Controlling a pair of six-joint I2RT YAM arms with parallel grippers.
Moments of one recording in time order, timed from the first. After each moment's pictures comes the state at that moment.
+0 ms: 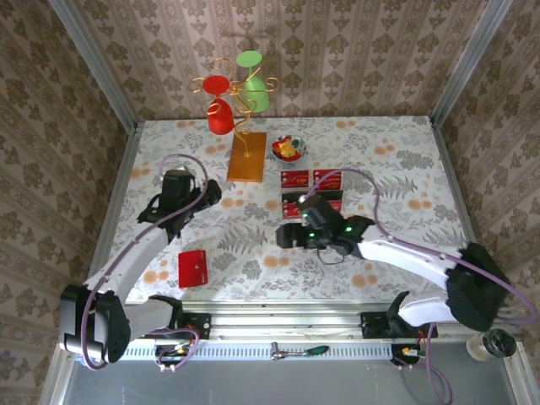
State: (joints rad) left arm -0.27 1.13 0.77 -0.35 -0.07 -0.57; right arm 0.85 1.40 0.86 -0.31 -0.12 0.77
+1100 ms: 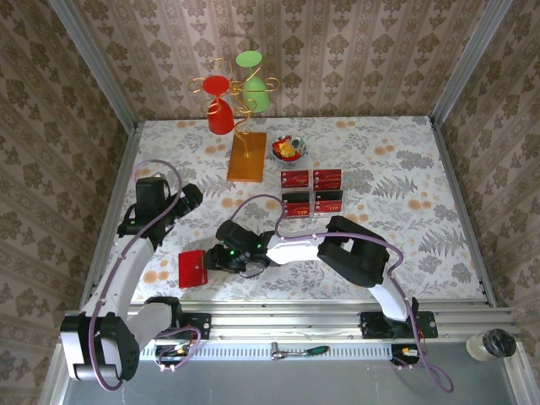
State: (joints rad) left arm -0.08 1.01 0.72 -0.44 0.09 -0.57; right arm 1.11 2.13 1.33 0.04 -0.28 1.18
